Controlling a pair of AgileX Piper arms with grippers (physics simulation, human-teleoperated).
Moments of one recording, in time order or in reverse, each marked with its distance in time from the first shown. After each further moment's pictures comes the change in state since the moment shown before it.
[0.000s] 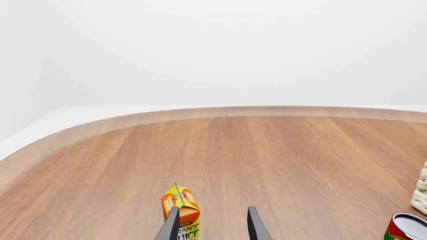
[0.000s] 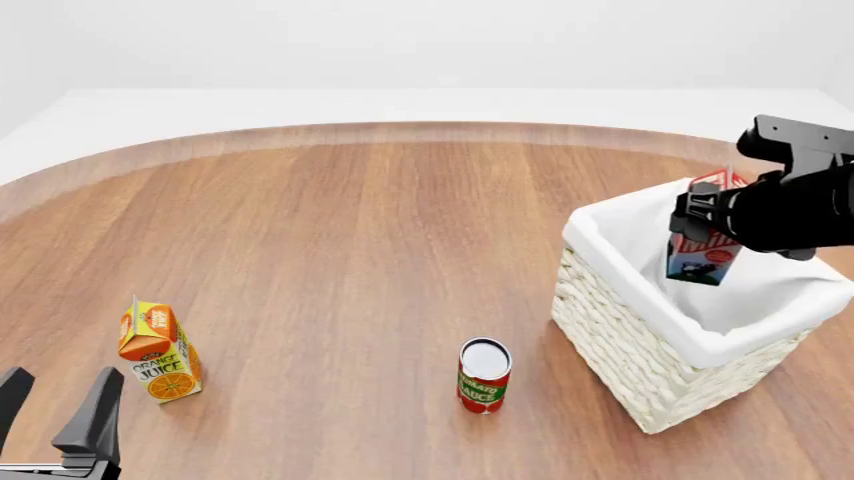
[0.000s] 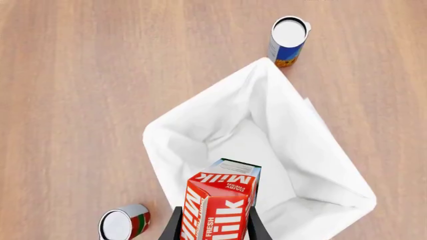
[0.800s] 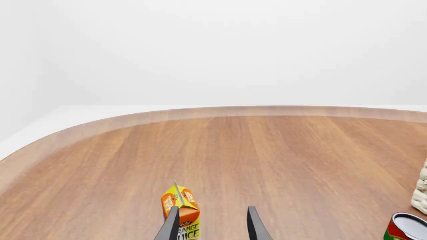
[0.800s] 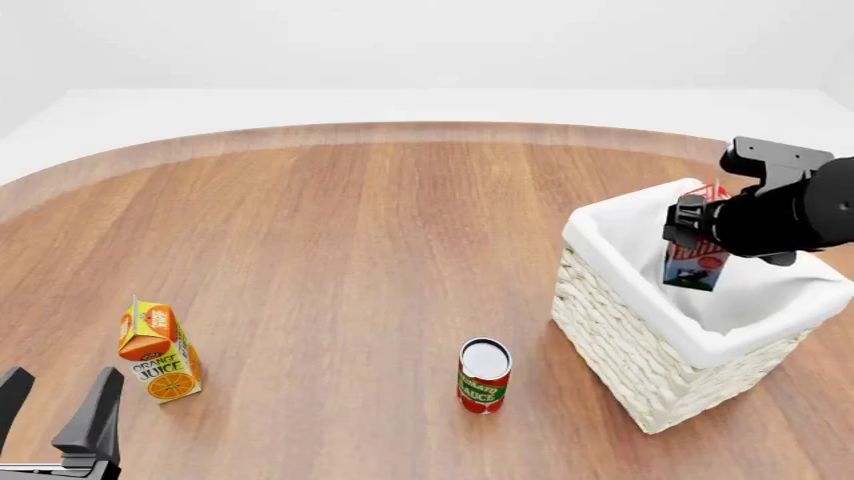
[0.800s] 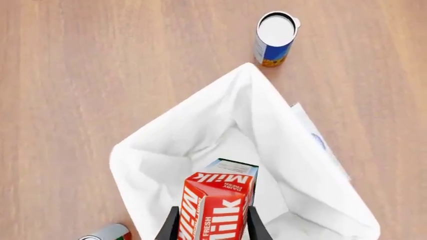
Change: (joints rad) left arm 0.000 0.000 0.000 0.000 0.000; right arm -0.060 0.140 0.019 -0.122 -0.028
